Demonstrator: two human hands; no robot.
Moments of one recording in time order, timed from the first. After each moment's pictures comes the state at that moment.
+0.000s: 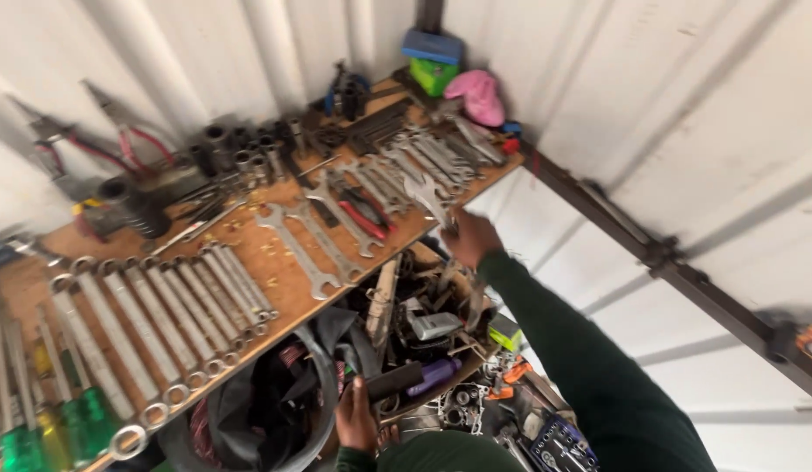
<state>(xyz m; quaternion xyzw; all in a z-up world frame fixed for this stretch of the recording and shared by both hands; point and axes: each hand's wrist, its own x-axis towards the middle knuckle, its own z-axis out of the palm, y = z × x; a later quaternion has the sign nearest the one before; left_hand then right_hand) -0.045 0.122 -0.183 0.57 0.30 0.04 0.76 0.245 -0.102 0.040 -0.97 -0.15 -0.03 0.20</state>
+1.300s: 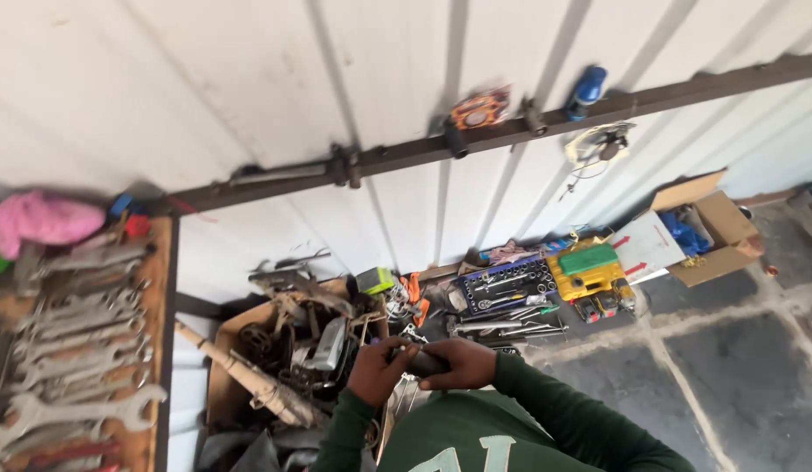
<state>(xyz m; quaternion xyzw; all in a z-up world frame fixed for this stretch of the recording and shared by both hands) 0.059 -0.100 -0.025 0.70 -0.47 -0.33 0.42 -0.124 -0.256 -0.039 -0.85 0.06 0.03 0.52</state>
